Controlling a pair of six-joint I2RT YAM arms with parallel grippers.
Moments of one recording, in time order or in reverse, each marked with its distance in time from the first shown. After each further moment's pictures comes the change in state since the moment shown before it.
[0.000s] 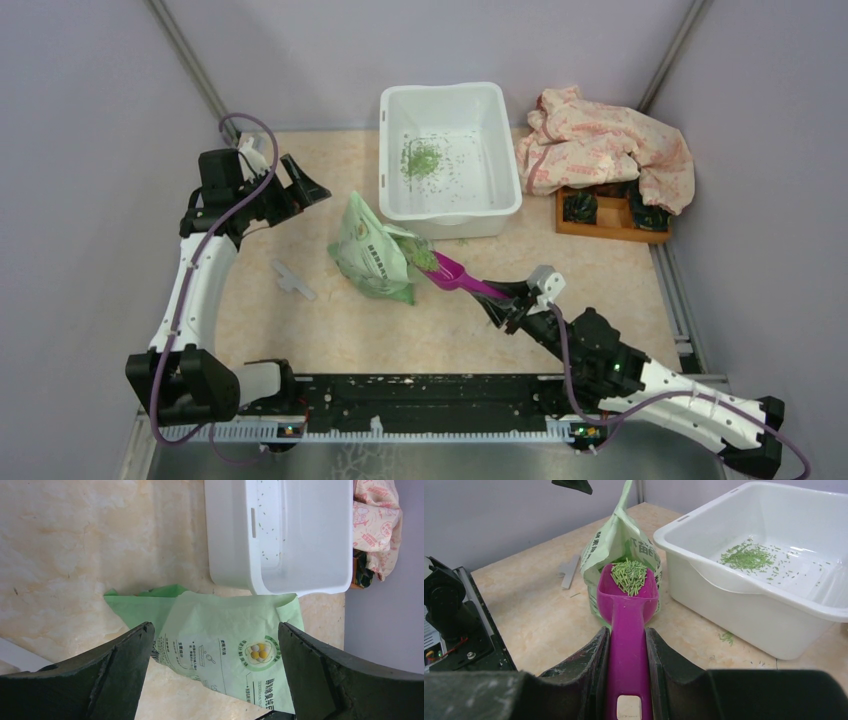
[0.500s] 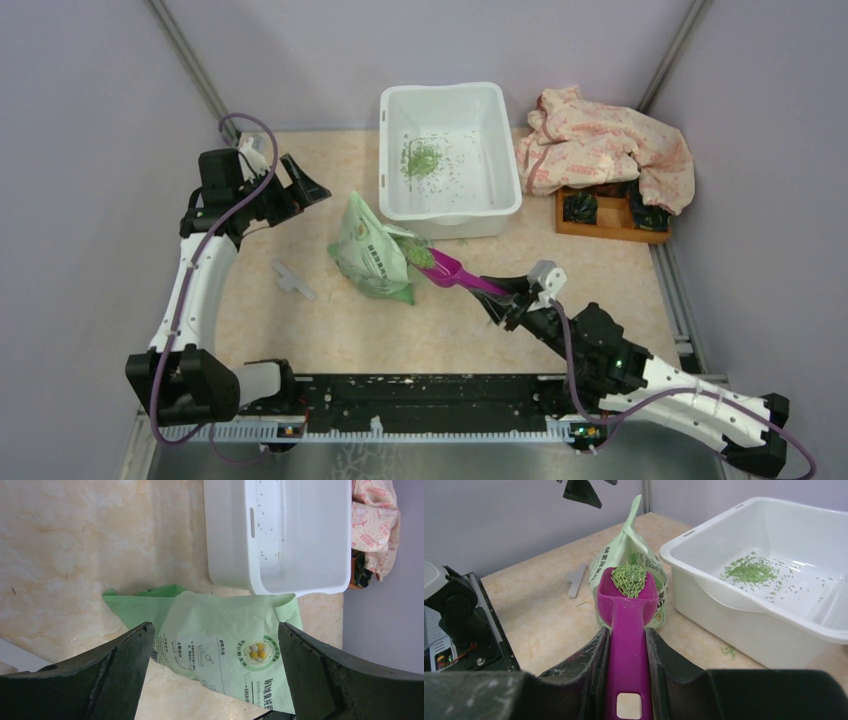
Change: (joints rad) left arm 0.000 0.000 0.000 0.000 0.002 -0.005; right arm 0.000 0.059 0.057 0.013 -0.029 -0.013
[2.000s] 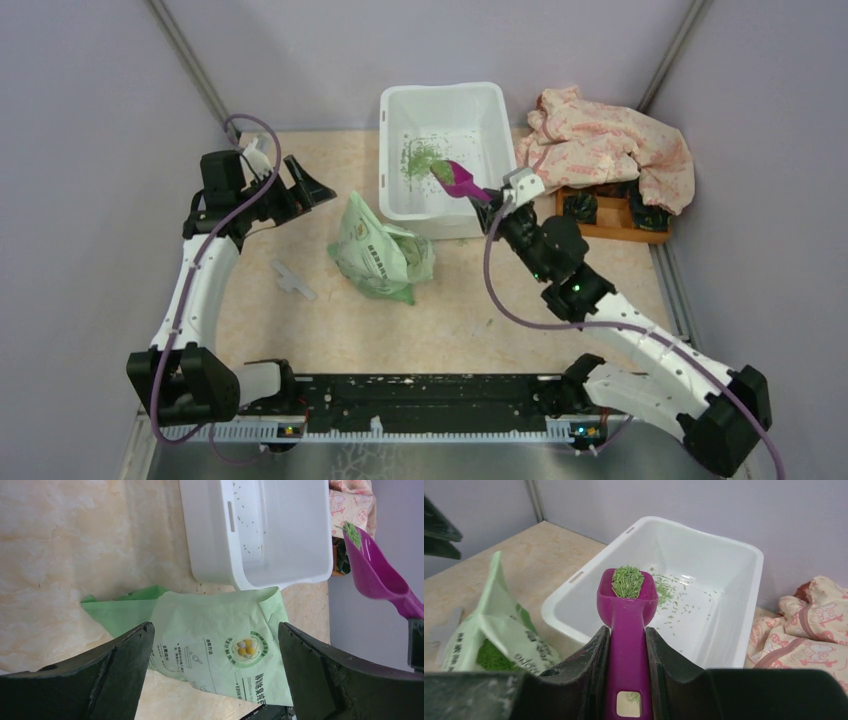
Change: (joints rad) left arm 0.000 0.000 -0.034 0.063 0.089 -0.005; right arm -0.395 0.589 0.381 0.186 -0.085 -0.118
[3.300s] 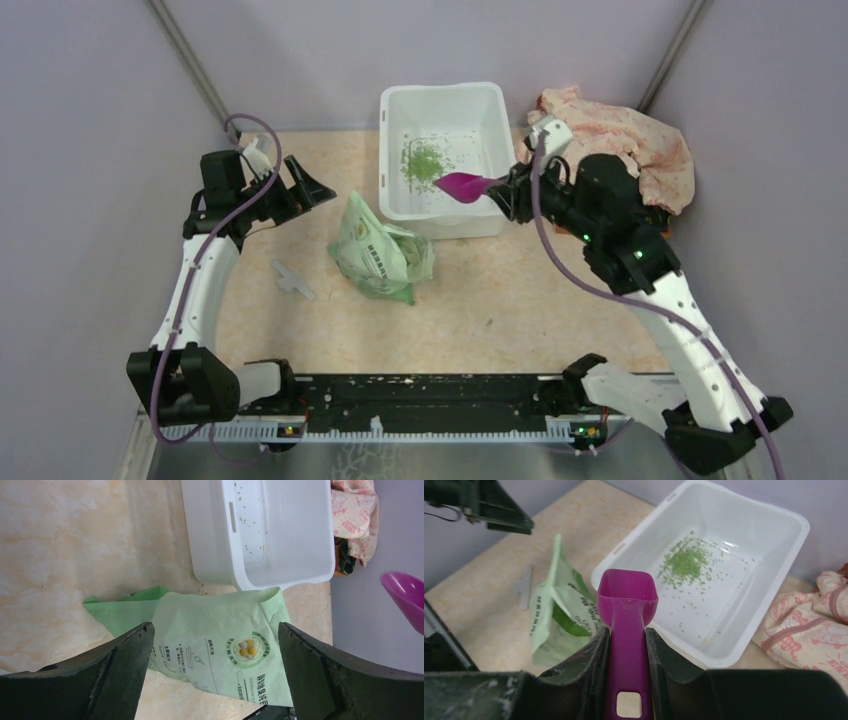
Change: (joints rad) left arm 0.000 0.000 -0.002 0.003 0.005 0.005; right arm -0.209 0.184 0.628 -0.792 -0.312 0.097
